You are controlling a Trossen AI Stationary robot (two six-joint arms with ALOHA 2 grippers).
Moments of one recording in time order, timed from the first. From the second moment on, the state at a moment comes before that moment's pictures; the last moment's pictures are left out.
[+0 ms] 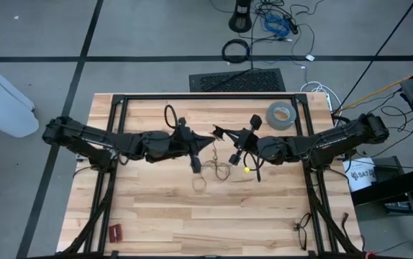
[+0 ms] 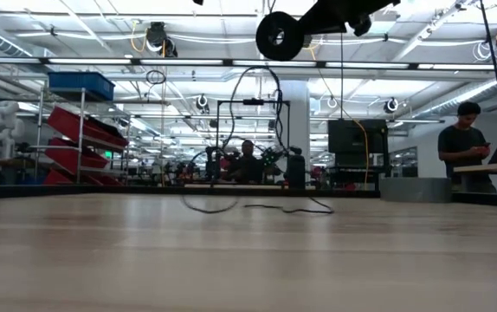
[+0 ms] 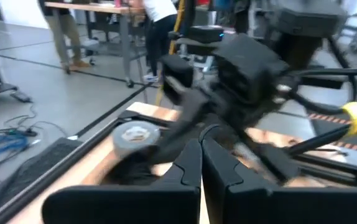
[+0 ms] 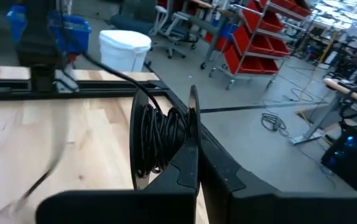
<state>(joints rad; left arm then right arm) -0.17 1.41 1.15 0.14 -0.46 -0.13 0.18 1.28 0.86 0.19 0.76 -0.07</state>
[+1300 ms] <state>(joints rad) -0.21 1.64 1.15 0.27 -0.53 -0.07 0.17 1.28 0.86 0.28 0.70 -0.11</state>
